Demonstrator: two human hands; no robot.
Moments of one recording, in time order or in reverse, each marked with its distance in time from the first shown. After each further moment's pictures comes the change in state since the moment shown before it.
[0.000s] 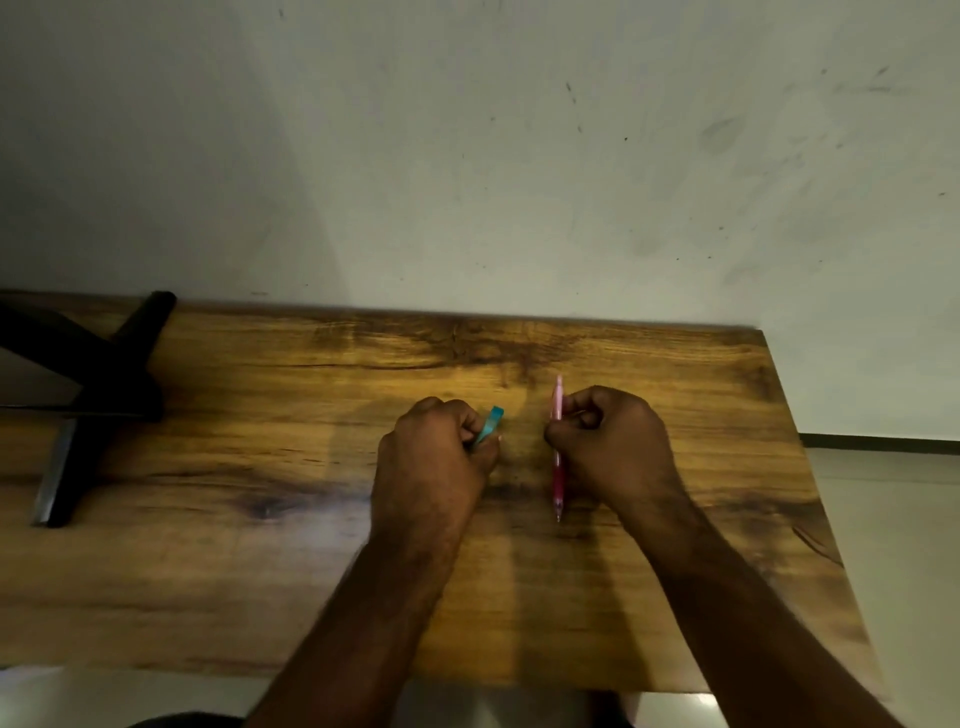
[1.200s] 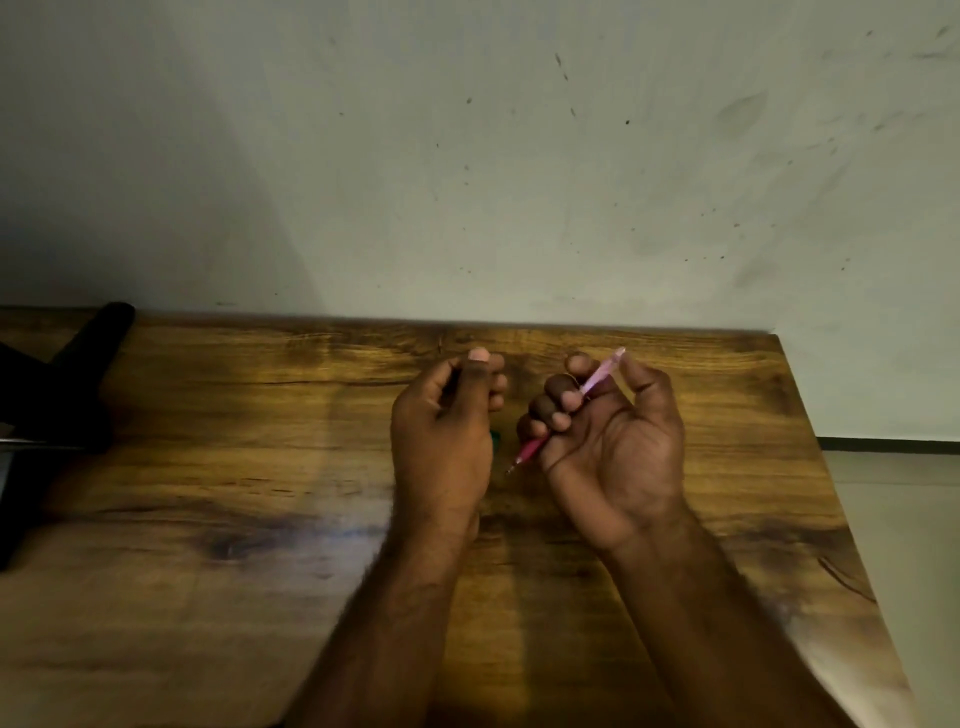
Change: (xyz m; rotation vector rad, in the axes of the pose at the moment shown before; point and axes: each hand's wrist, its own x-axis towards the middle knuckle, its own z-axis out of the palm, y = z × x) left_hand 0.032 0.036 0.021 -0.942 0.162 -0.235; right_hand 0.014 -0.014 0.013 1.565 -0.423 0.087
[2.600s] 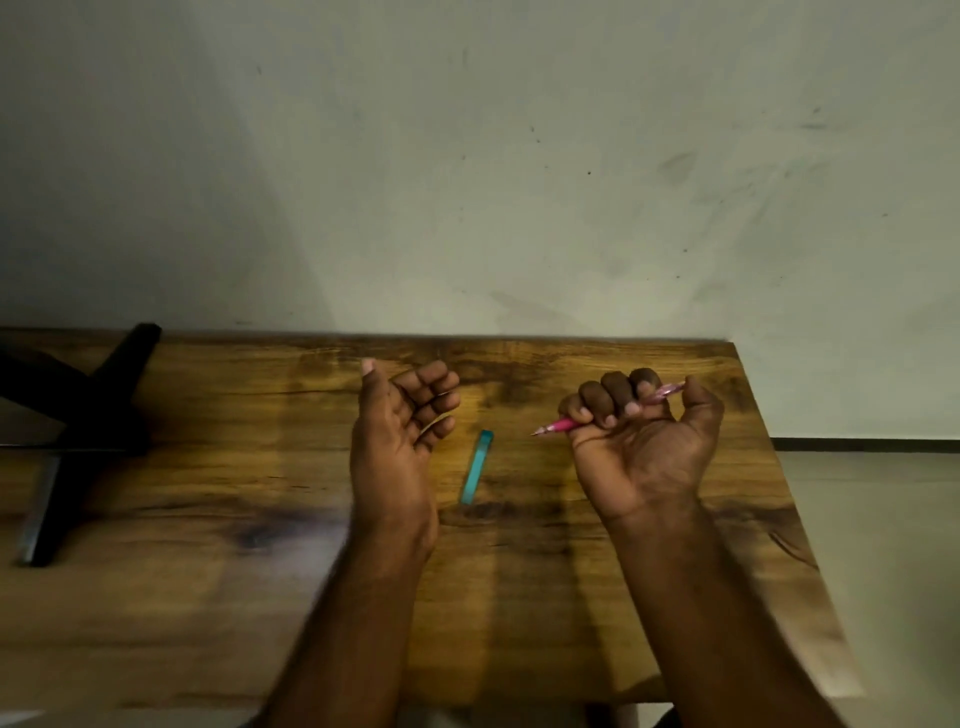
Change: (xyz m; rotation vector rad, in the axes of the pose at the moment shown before) left_hand -0.009 0.014 -0.042 -0.311 -0.079 -0.100; right_hand -0.020 -0.026 0.008 0.218 0.105 -0.257
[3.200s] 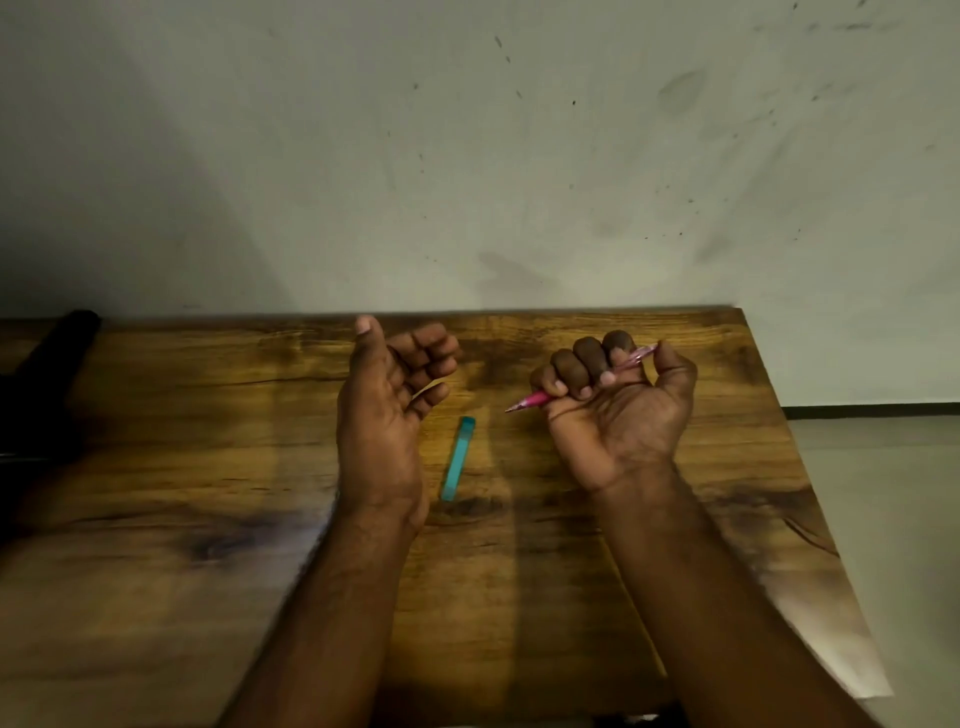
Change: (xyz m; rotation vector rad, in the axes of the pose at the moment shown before) left_hand 0.017 -0.009 0.019 0.095 -0.066 0.056; right_hand 0.033 0.009 -0.021 0.028 -0.075 0.051
